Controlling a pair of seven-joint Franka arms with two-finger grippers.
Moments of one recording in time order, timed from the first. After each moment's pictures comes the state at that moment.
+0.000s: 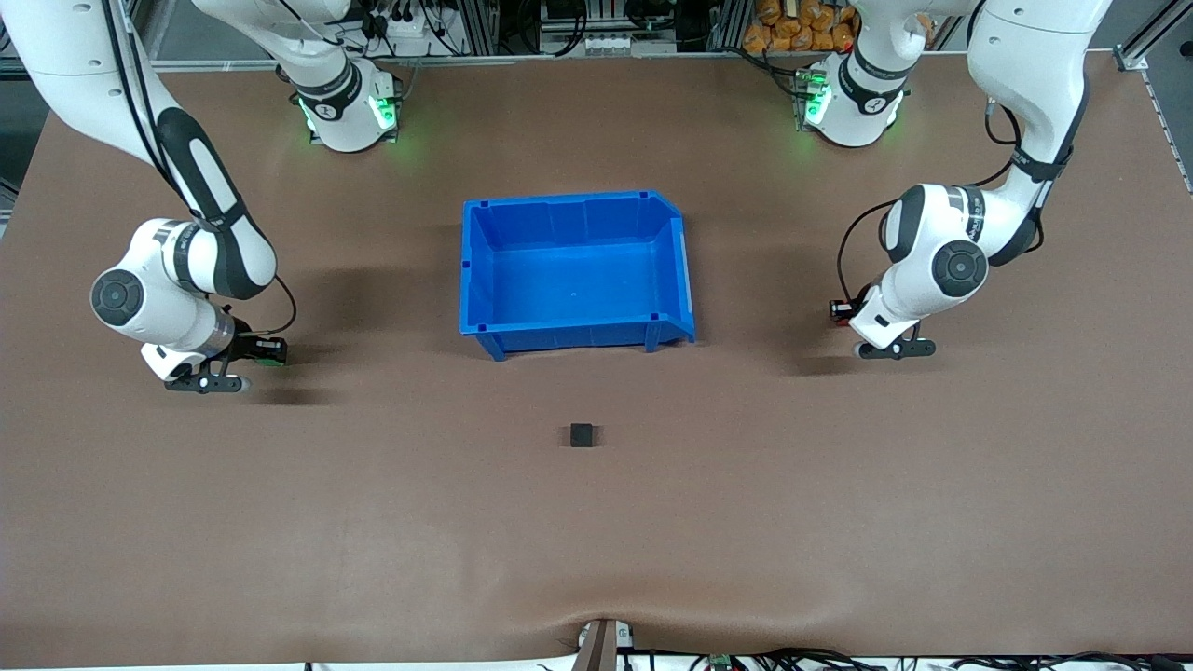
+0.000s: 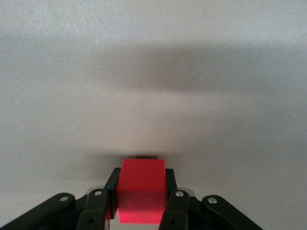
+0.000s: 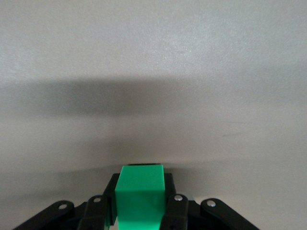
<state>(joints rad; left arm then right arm) -0.08 0.32 -0.07 -2.33 -0.04 2.48 -0.20 -0.06 0.42 -0.09 -2.19 0.03 2.51 -0.14</state>
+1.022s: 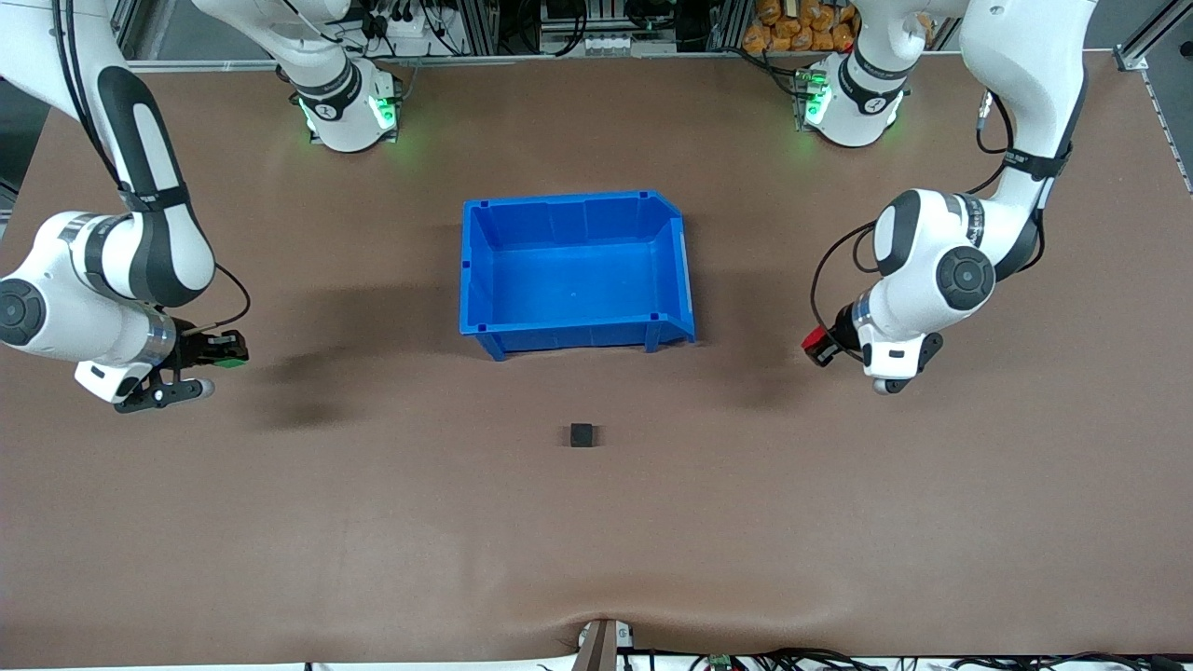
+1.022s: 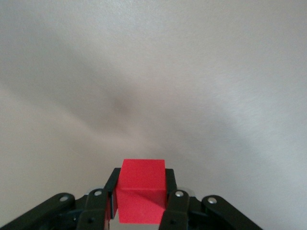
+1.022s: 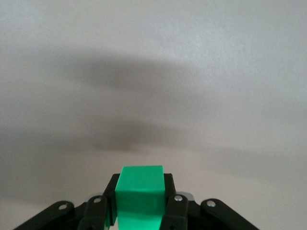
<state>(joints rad) -0.15 0.33 -0.11 -2.07 -0.14 2.33 -0.97 -0.06 0.34 -0.09 -1.95 0.03 2.13 -0.44</state>
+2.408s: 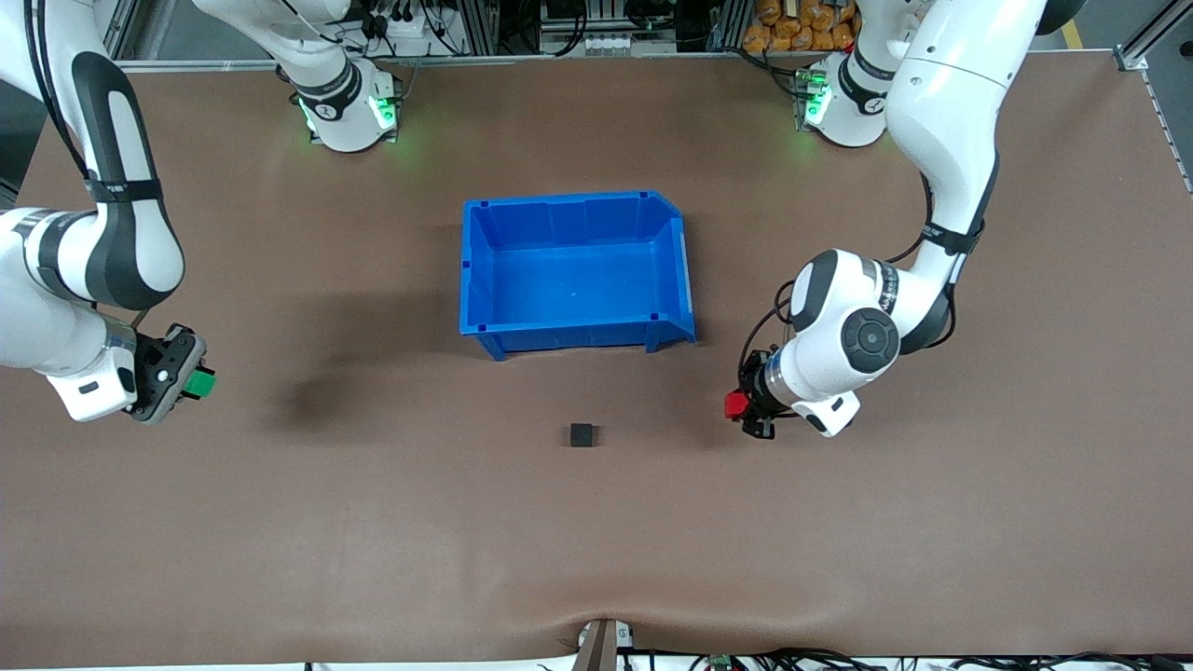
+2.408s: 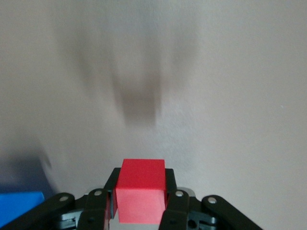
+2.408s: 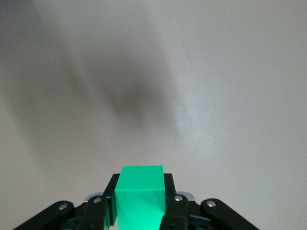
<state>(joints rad) -0.31 0.63 -0.11 -1.64 -0.18 2.33 -1.83 -0.07 0.34 -0.08 -1.82 0.03 2.13 -1.41</state>
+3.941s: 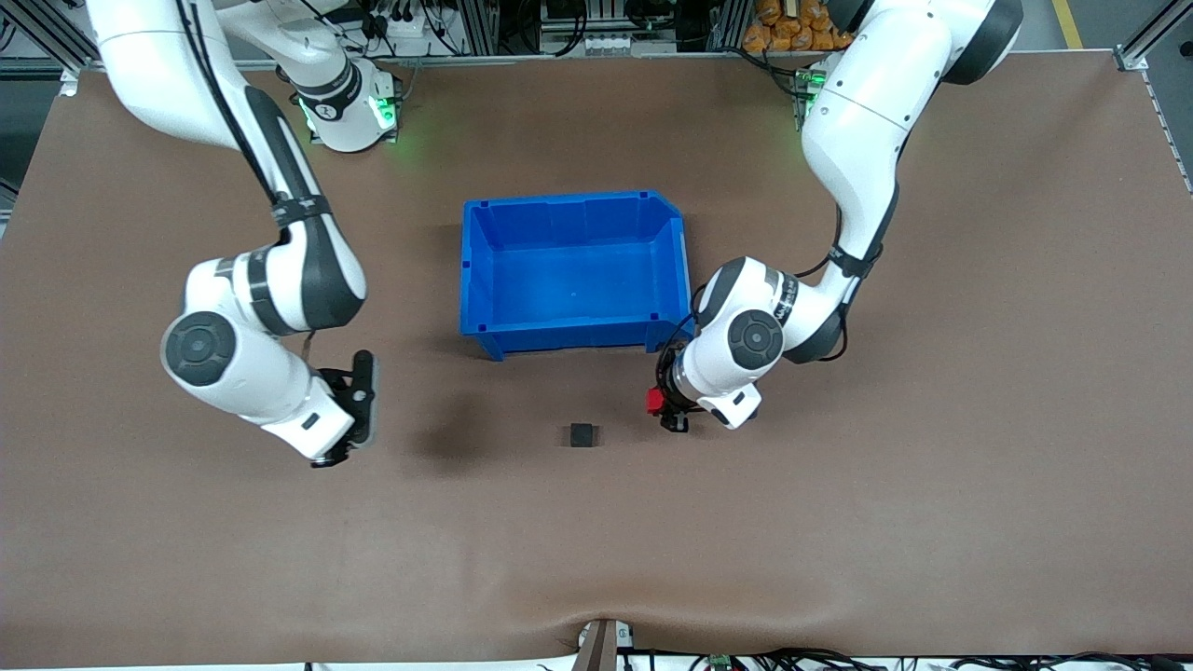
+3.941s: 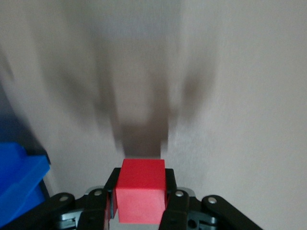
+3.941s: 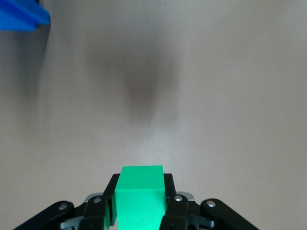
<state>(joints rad) -0.48 0.81 -0.11 -1.48 -0.21 2.38 -1.98 0.29 0.57 -0.06 -1.52 0.03 2.13 -1.42</state>
